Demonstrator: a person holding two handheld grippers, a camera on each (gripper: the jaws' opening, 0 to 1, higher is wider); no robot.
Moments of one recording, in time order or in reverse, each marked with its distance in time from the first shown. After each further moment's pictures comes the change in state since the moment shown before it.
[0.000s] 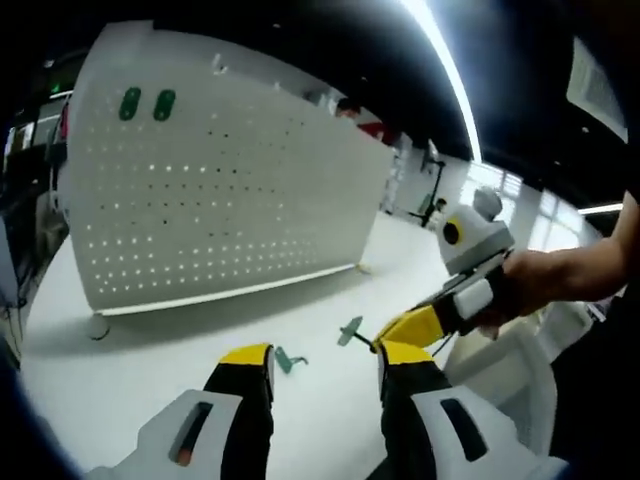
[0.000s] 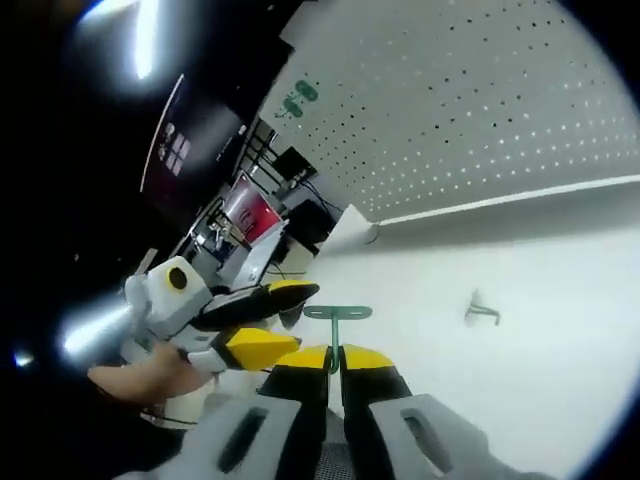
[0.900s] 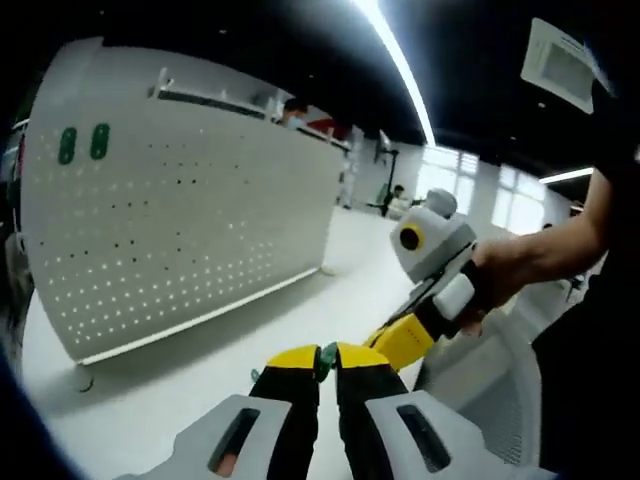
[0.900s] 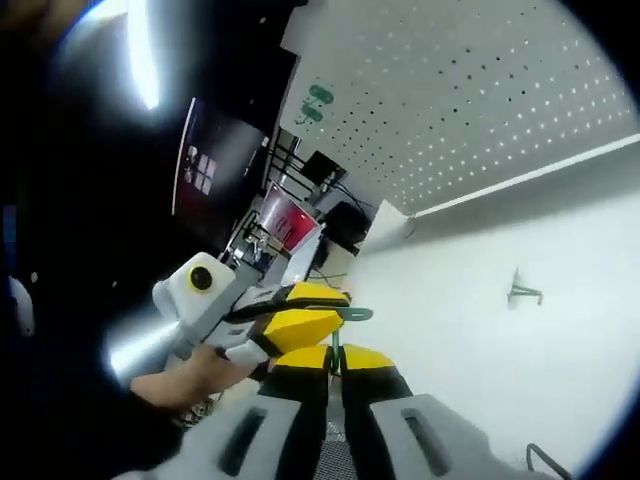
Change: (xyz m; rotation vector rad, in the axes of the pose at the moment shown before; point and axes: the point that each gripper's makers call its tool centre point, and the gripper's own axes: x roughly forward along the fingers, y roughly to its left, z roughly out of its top) left arm 0.005 -0.029 0.019 0.160 0.040 -0.143; right arm -0.003 0.032 0.001 0.099 -0.013 0.162
